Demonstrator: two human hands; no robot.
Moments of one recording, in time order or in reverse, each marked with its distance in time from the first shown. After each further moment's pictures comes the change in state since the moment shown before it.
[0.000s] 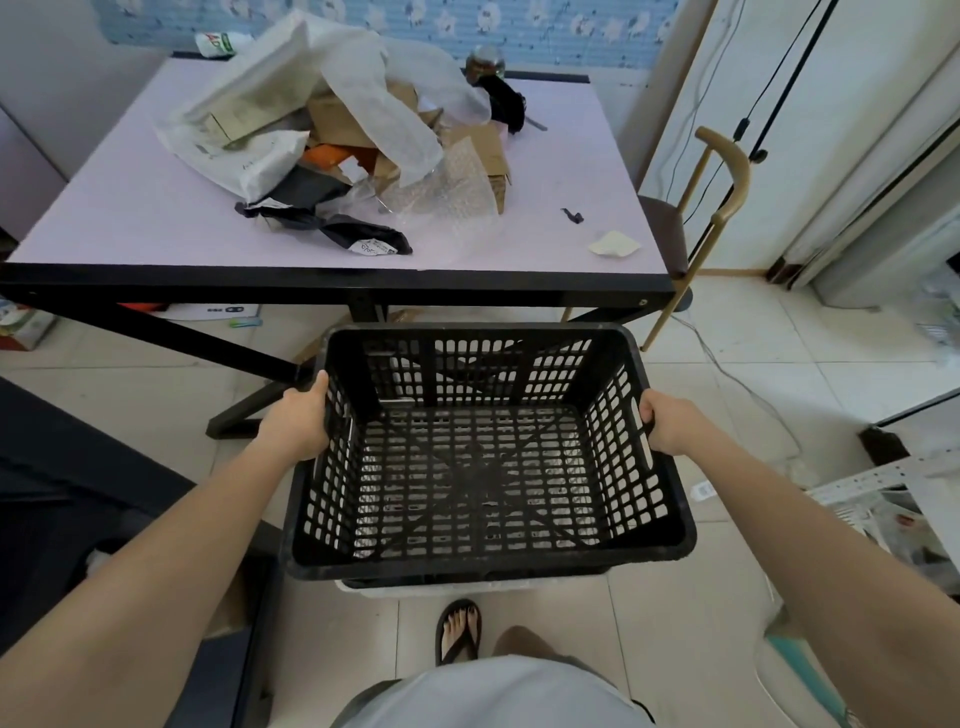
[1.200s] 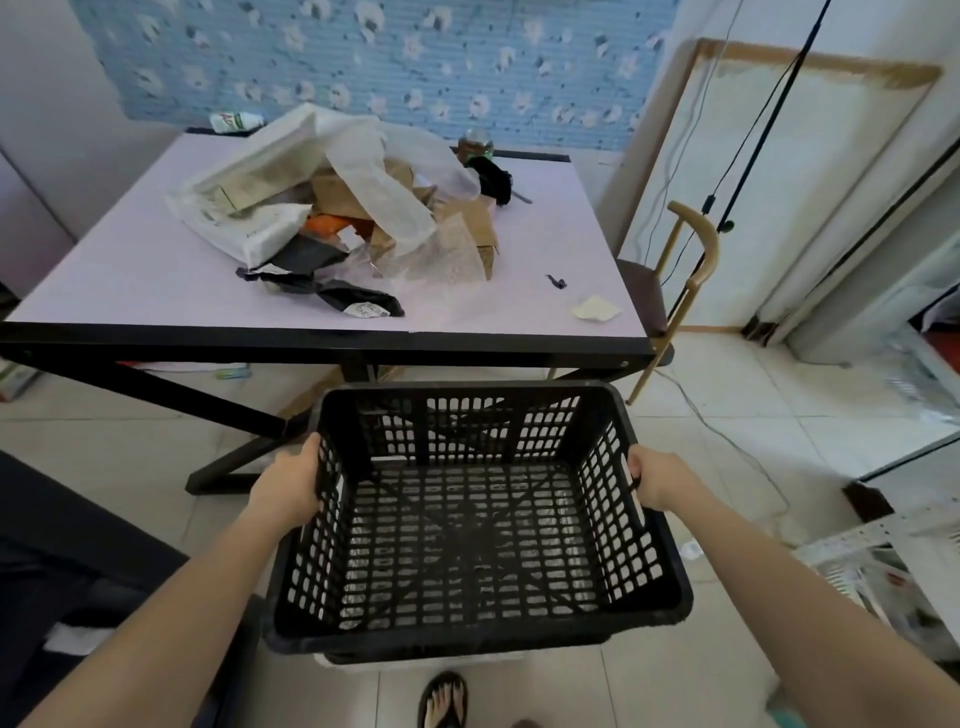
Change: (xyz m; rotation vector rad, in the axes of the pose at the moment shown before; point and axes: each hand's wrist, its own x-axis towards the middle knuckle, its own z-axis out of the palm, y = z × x) left_hand -0.002 0.004 -0.002 -0.077 0.020 0.022; right_hand -0.008 -0.007 -0.022 -0.074 0.006 0.001
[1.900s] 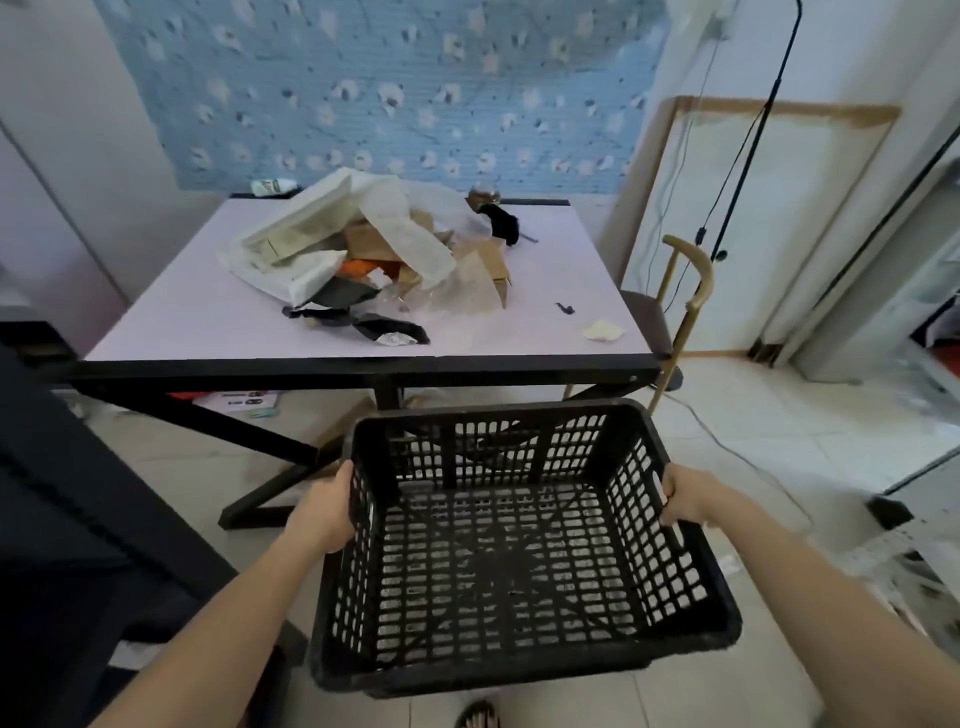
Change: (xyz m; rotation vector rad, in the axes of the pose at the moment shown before) left_hand -0.069 -0.009 -0.024 -0.088 0.002 0.040; right_hand -0.082 -0.004 -0.013 0.095 -0.101 0.068
